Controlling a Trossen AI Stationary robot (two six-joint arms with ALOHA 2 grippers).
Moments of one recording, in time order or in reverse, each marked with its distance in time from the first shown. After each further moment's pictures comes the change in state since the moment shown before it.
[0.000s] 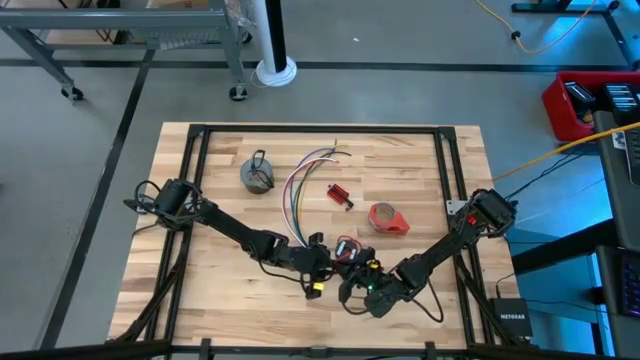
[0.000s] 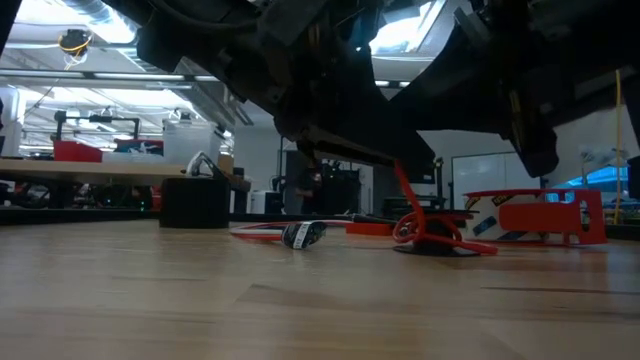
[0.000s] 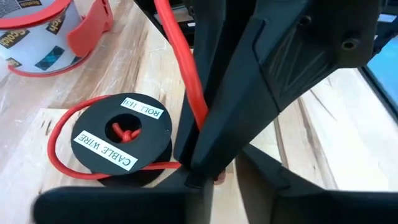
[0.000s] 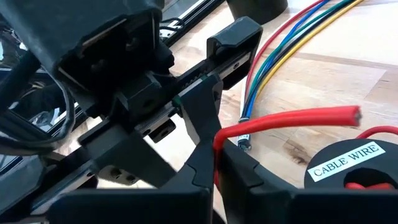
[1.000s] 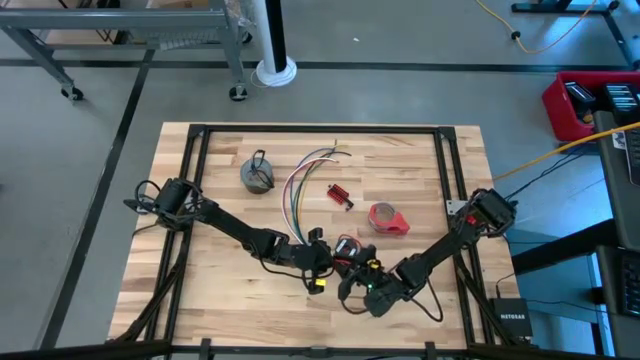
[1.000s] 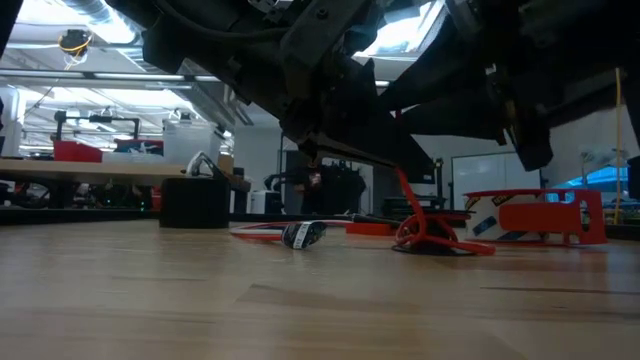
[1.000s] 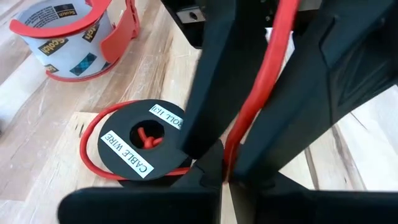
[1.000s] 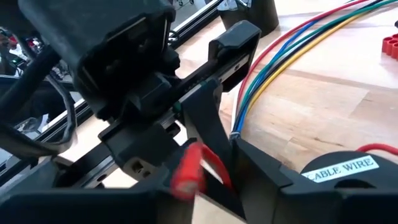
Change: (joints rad) left arm 0.013 0.000 0.000 -0.001 -0.063 0.007; right arm -0.001 0.000 0.000 -0.001 0.052 -0.044
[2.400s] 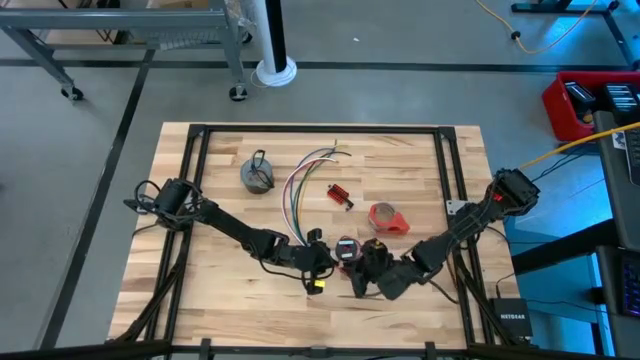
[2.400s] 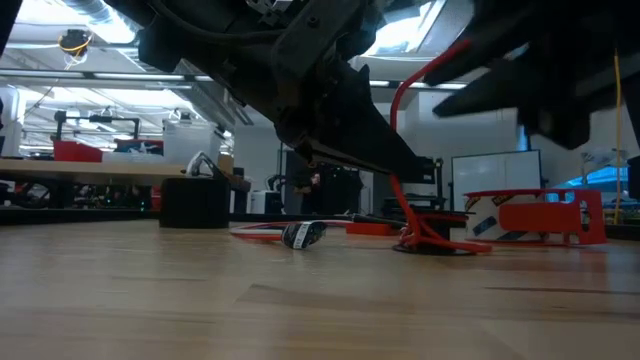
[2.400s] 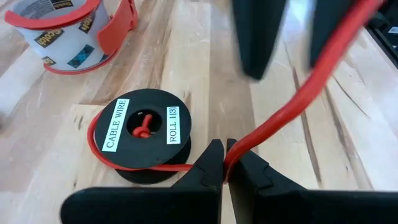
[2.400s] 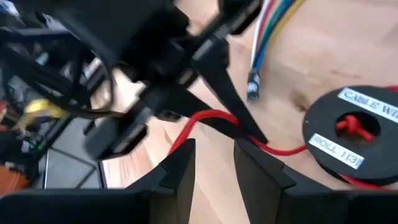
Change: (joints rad) left arm -0.005 0.000 0.000 -0.030 0.000 0.006; right arm -0.036 -0.265 -0.099 -0.197 -0.423 0.147
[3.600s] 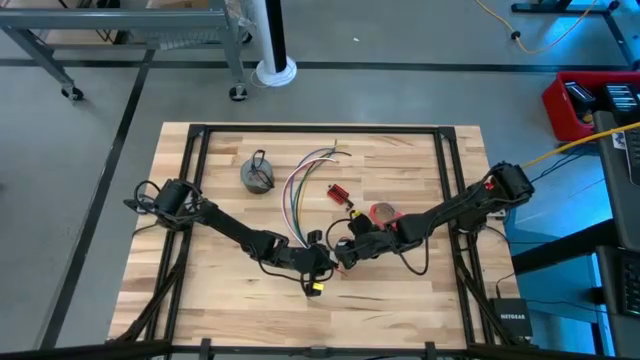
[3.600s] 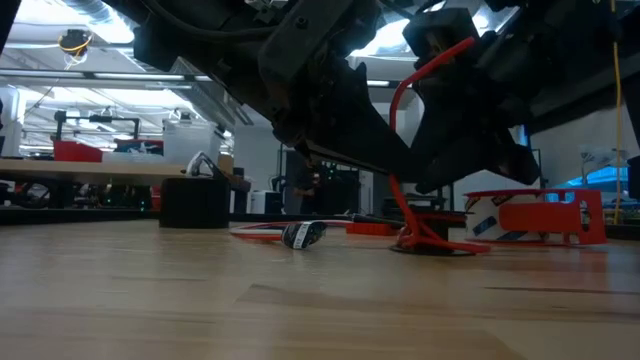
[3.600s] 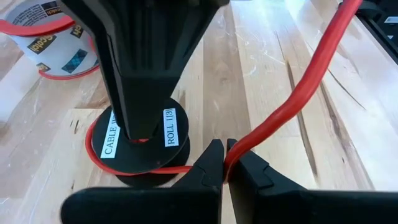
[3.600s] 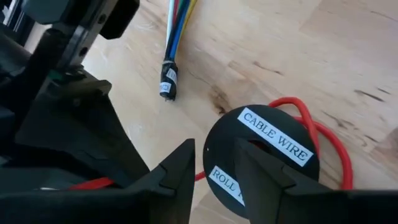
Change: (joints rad) left arm -0.010 0.000 0.000 -0.003 0.000 0.039; right arm -0.284 -0.002 -0.003 -0.175 -0.382 -0.028
